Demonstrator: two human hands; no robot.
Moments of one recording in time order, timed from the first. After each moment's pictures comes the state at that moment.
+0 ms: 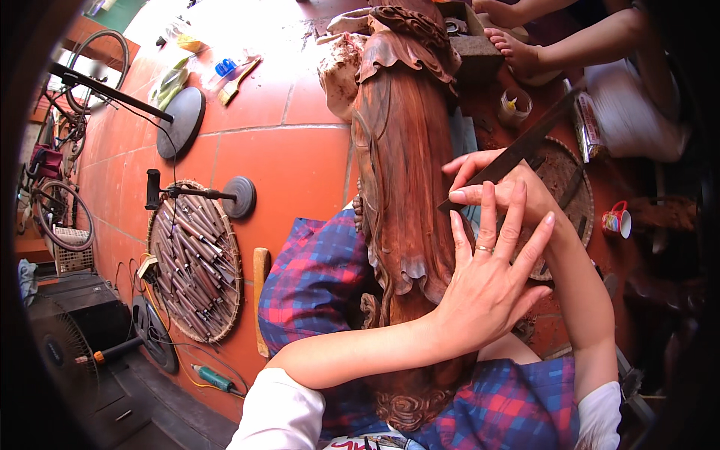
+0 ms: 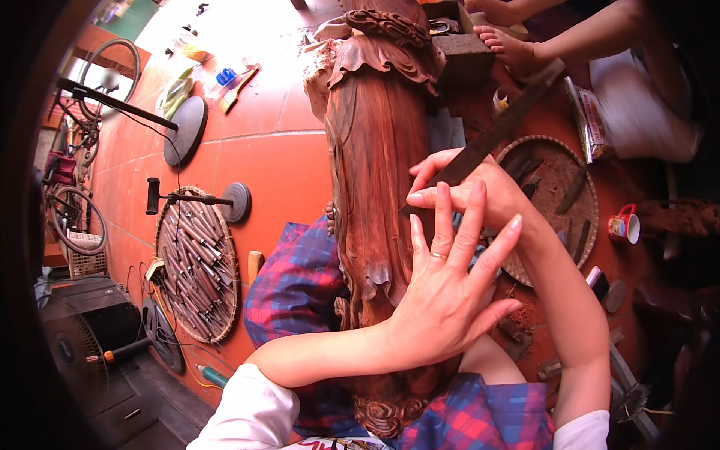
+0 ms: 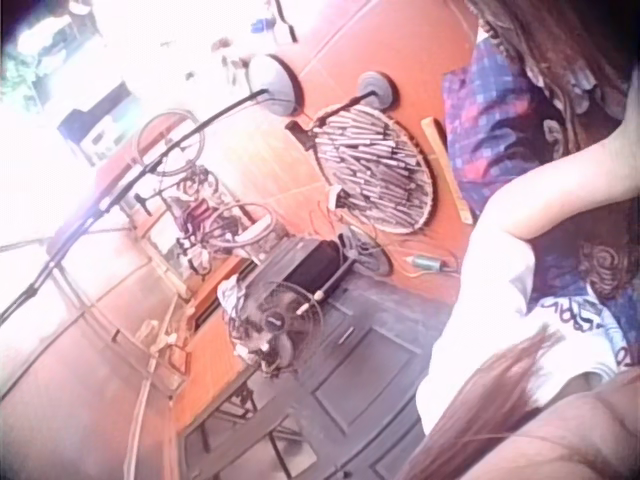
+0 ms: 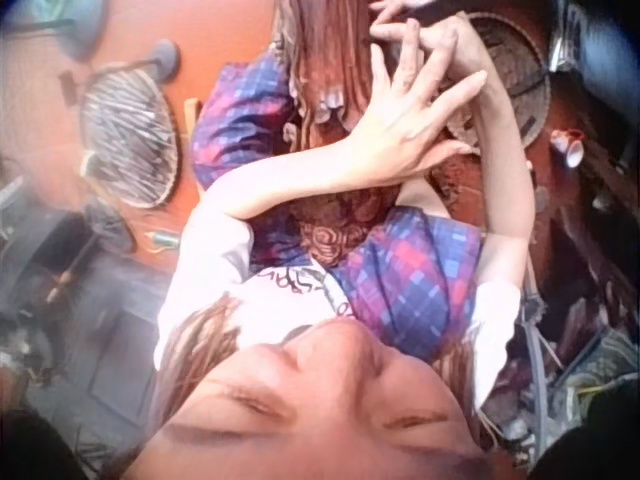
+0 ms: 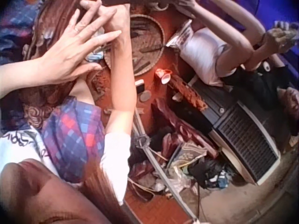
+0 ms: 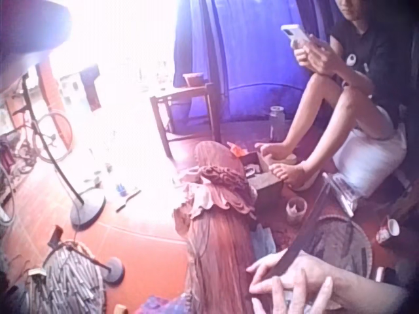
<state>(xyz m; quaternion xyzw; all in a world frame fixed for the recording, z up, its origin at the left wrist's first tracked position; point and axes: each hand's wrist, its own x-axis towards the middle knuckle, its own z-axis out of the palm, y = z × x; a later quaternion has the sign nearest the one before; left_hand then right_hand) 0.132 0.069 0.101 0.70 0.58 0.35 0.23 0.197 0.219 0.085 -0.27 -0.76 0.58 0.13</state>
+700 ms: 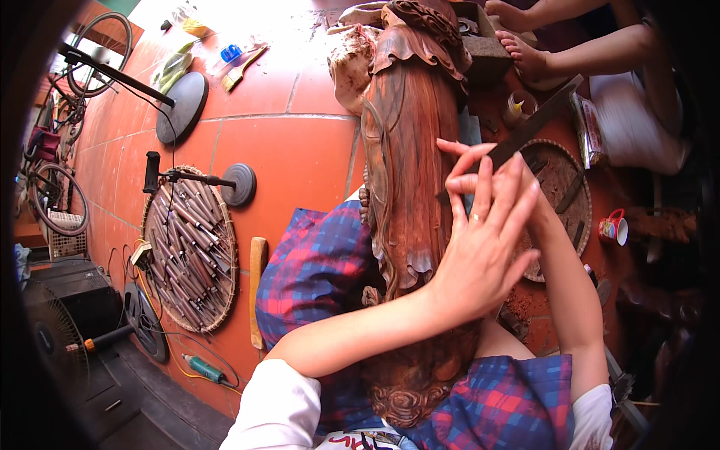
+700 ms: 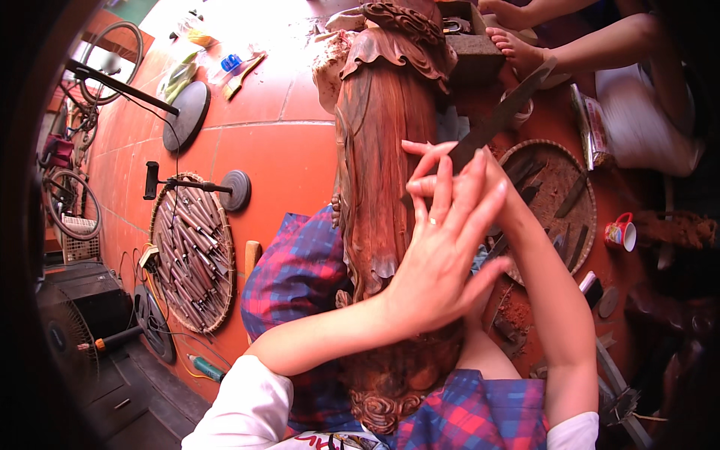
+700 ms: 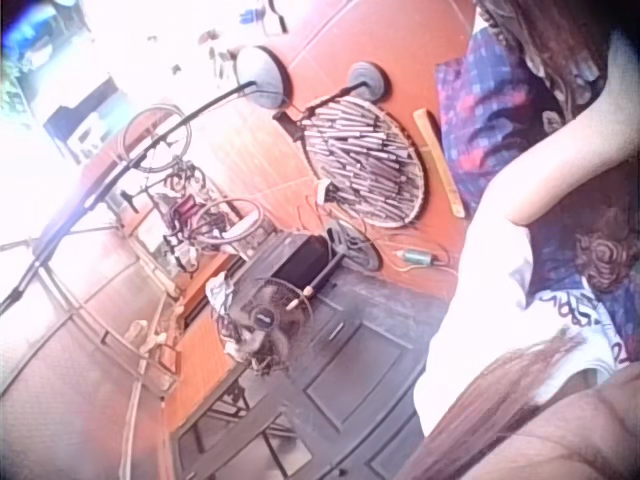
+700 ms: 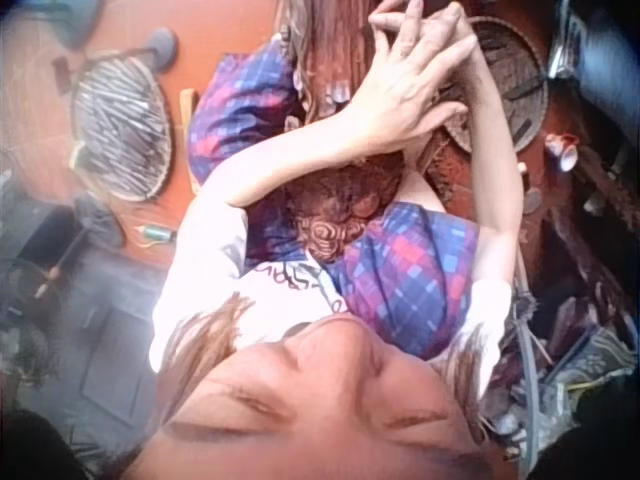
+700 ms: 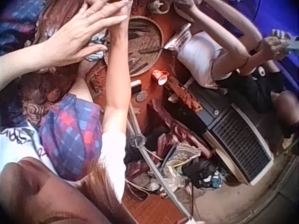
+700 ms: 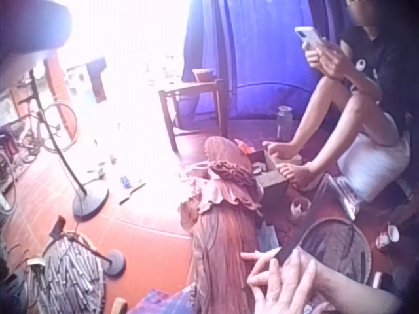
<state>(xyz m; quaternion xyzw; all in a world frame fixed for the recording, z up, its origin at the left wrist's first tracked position) 0.116 0.088 0.088 0.68 0.59 0.39 0.22 0.183 0.221 0.061 -0.25 -0.70 0.64 0.18</state>
